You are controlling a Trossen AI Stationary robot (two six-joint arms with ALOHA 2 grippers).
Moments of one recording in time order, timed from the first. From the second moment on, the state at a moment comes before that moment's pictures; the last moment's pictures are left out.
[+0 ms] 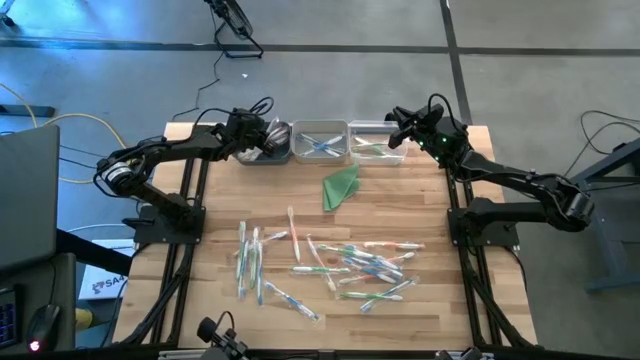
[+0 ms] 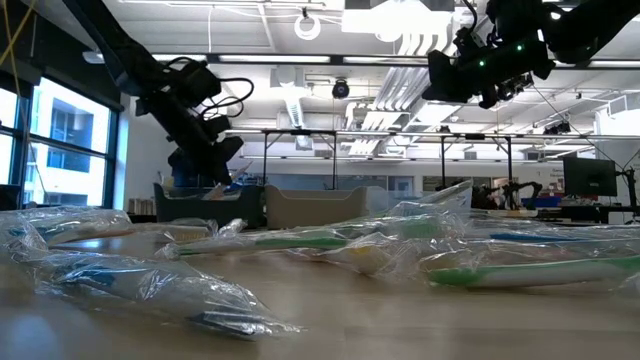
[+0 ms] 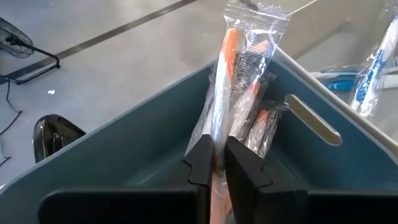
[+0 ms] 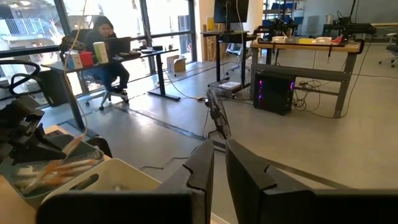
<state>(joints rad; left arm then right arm) 0.82 1.43 0.70 0.12 -0.12 -0.08 -0.69 1.06 0.56 0.47 0.23 0.08</state>
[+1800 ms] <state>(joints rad) 0.52 1.29 0.94 -0.21 -0.11 -0.27 -0.57 1.06 0.56 0.46 0.23 0.03</state>
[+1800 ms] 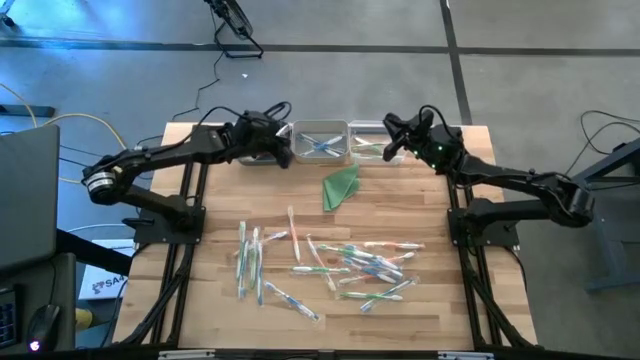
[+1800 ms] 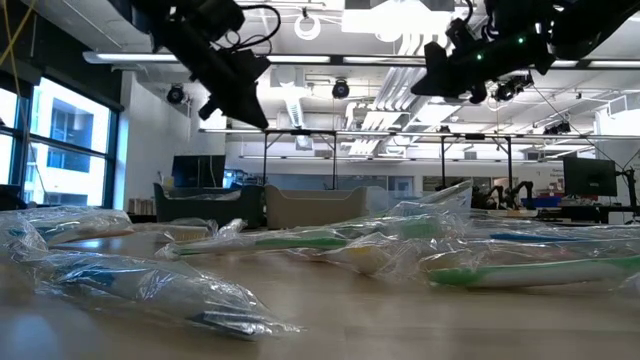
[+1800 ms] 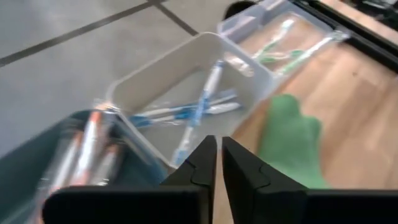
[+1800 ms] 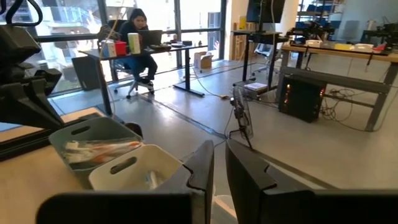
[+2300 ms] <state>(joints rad) 0.35 1.29 0.94 -0.16 -0.12 -0.37 -0.52 1.06 0.56 0.46 0.23 -0.03</state>
